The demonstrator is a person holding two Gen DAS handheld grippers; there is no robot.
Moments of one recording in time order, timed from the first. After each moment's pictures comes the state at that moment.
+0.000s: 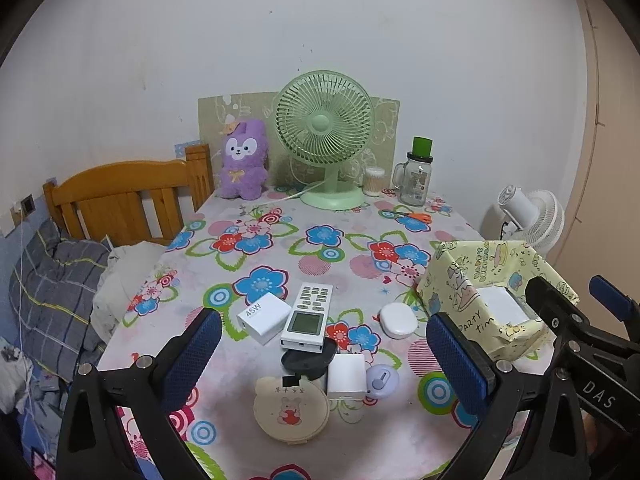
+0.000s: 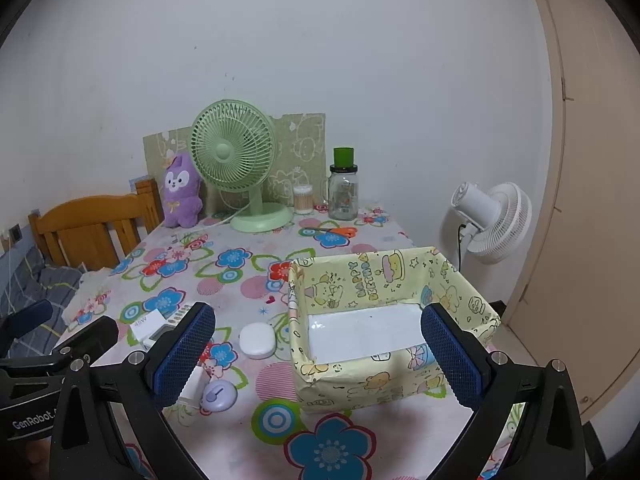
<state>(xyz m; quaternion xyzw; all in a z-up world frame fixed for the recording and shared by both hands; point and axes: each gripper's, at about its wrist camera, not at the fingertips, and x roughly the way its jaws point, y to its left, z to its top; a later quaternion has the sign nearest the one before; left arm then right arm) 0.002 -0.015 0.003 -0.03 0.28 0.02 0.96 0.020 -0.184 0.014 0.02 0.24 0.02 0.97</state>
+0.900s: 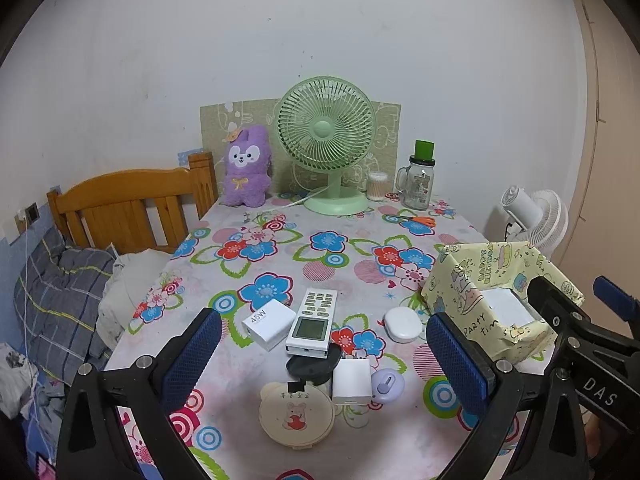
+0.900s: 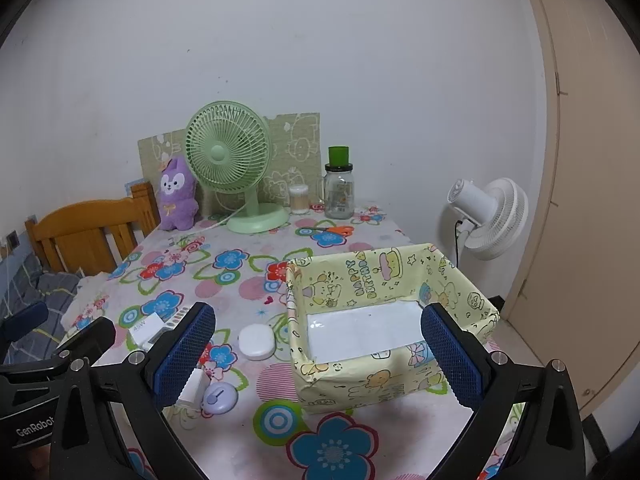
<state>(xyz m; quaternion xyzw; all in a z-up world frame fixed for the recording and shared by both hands) 0.001 -0.017 0.005 -0.01 0.27 0.03 0.96 0.020 -0.184 0.015 0.02 0.24 0.01 0.97</state>
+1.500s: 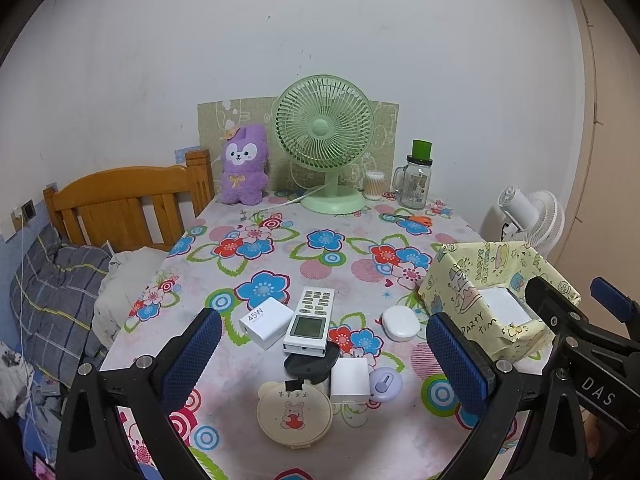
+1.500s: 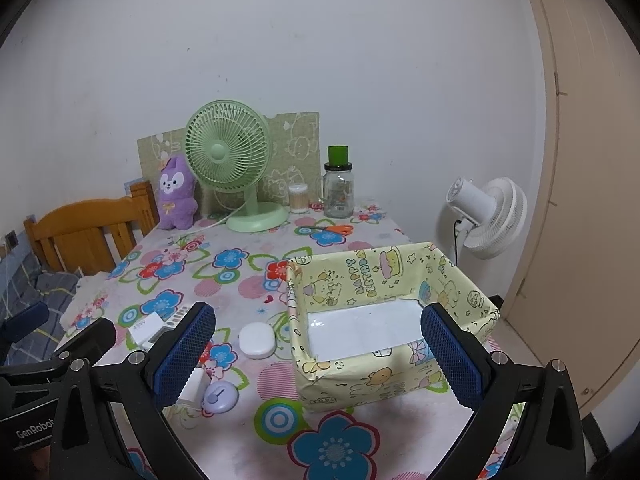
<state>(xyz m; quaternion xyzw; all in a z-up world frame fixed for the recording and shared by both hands) 0.002 -0.016 0.002 -0.02 0.27 0.02 0.96 0.020 -0.181 0.014 0.02 0.24 0.01 0.97</state>
